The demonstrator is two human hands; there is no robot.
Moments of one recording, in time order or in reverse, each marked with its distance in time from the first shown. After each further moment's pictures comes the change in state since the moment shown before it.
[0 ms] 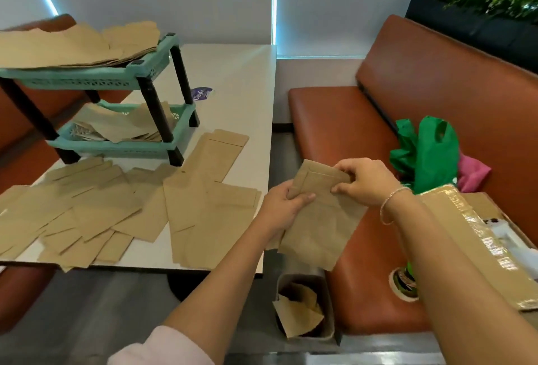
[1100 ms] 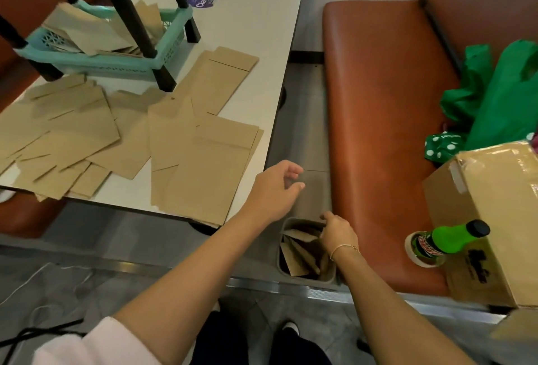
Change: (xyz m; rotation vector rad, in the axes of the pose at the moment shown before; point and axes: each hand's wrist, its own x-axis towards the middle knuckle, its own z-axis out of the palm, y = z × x) left_hand -0.002 -0.072 0.019 0.491 0.093 -0.143; right_hand 0.008 0.097 0.251 0.033 -0.307 0.272
